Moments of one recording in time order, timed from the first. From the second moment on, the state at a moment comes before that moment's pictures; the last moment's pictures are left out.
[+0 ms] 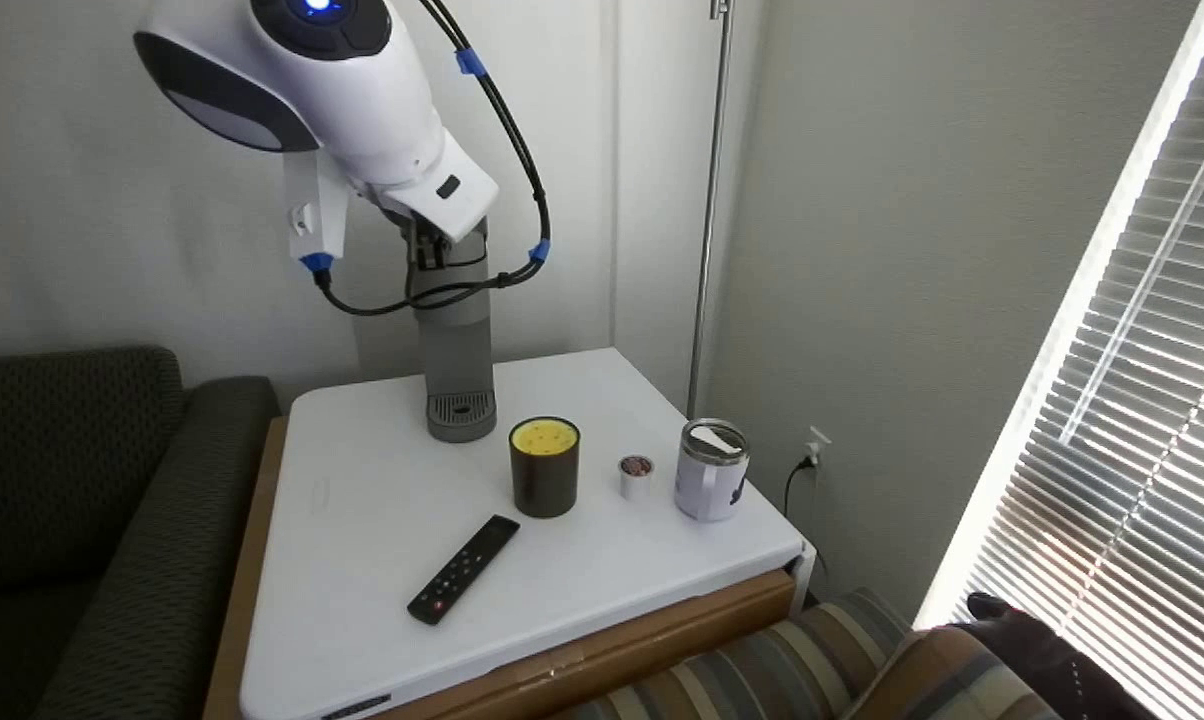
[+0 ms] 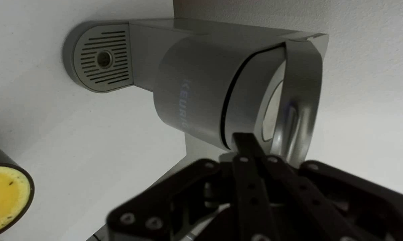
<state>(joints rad) 0.10 0.43 0.10 -1.85 1.52 2.79 -0.45</state>
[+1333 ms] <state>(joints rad) 0.11 0.52 0.10 -1.73 1.52 2.79 -0.45</state>
